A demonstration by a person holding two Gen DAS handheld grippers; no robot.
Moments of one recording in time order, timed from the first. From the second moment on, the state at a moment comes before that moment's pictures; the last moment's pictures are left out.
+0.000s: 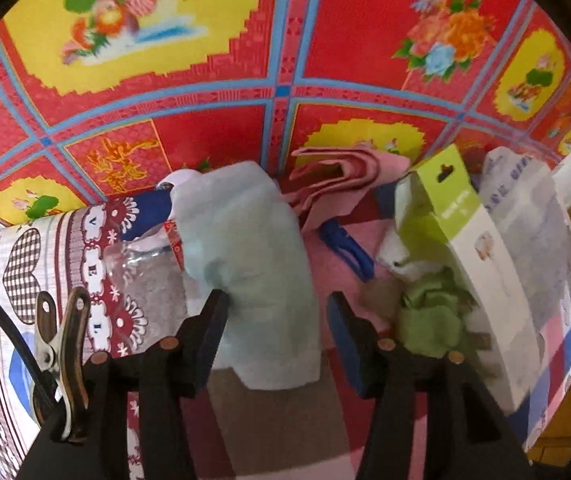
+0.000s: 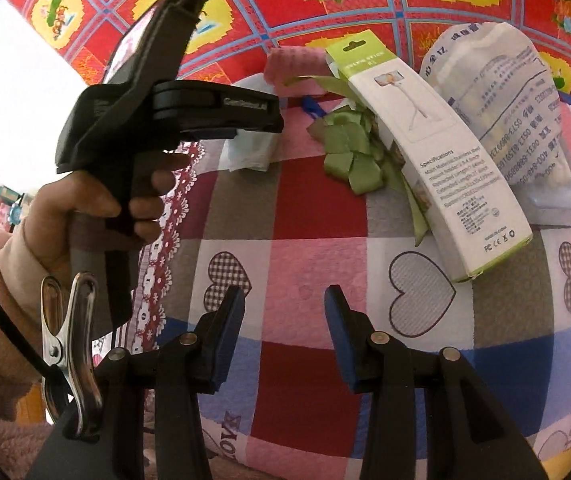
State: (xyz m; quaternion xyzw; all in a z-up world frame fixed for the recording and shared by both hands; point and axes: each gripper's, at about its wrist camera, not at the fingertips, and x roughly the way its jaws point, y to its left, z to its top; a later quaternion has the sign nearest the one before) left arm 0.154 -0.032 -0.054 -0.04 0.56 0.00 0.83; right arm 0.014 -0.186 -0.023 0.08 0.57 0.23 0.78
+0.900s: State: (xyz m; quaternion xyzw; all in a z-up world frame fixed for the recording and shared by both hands) left arm 0.055 0.059 -0.035 -0.13 0.52 0.05 0.84; right arm 0.033 -0.146 -0.032 0.05 0.55 0.26 0.79
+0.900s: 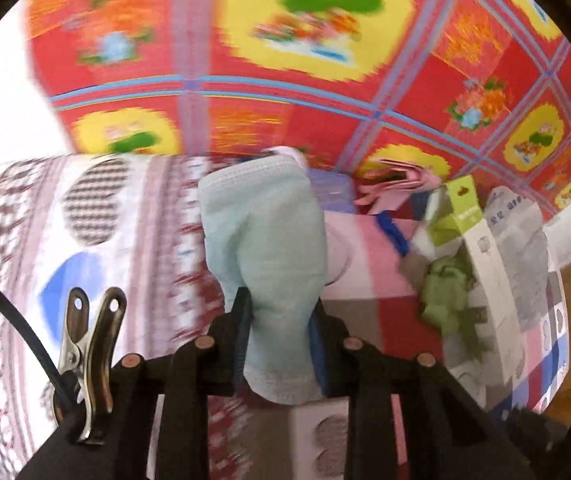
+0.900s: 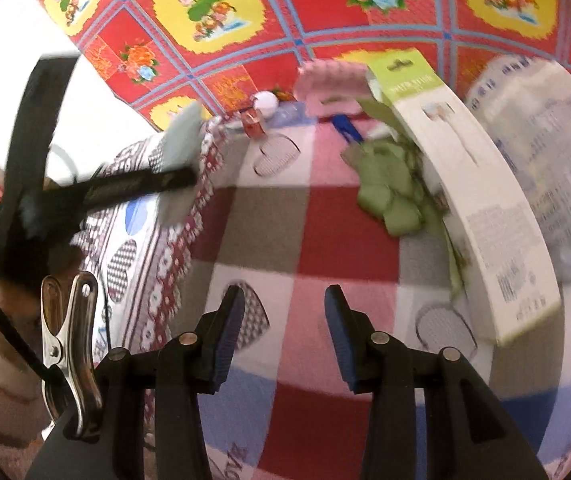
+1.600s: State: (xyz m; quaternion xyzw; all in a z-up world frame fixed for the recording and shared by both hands) left arm -0.060 0.149 -0.013 -0.20 0.50 0.19 0.82; right arm 0.150 -0.030 -0.046 0.15 0.52 0.18 0.82
